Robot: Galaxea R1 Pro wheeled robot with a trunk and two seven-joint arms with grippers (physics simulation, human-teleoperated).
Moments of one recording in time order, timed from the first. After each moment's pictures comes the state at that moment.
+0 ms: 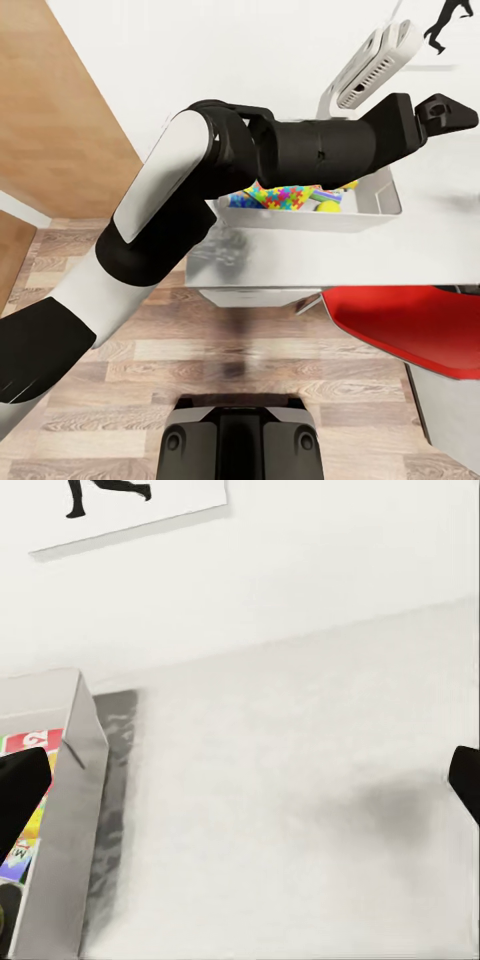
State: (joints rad) left arm -1.54 -0.17 -0.78 -1.61 1.96 0.51 0.72; right arm -0.82 -1.01 -0.60 -1.60 -1.04 1.04 0.16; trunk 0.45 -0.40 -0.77
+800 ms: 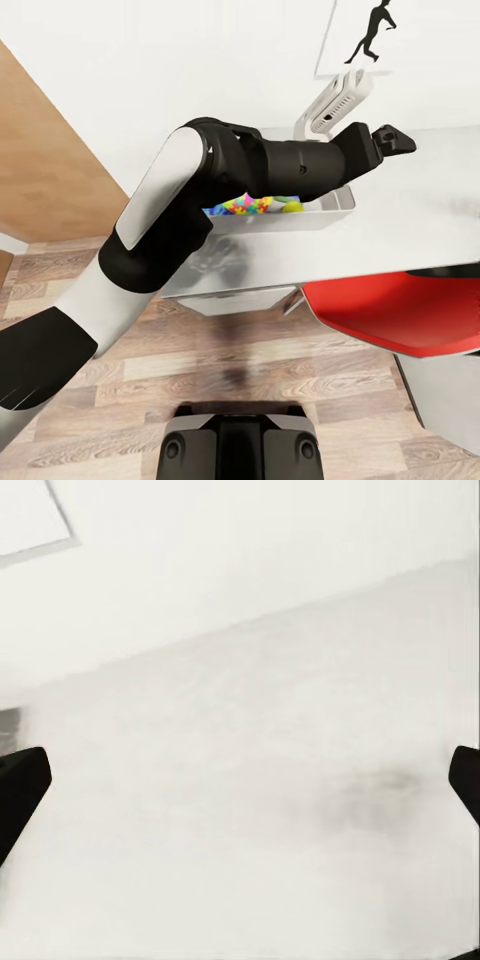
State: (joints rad) left arm -1.49 -0.17 -0.75 -1.61 1.96 0.50 0.87; right arm -0.82 -1.11 -0.60 -1.52 -1.03 1.04 0.17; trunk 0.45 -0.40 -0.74
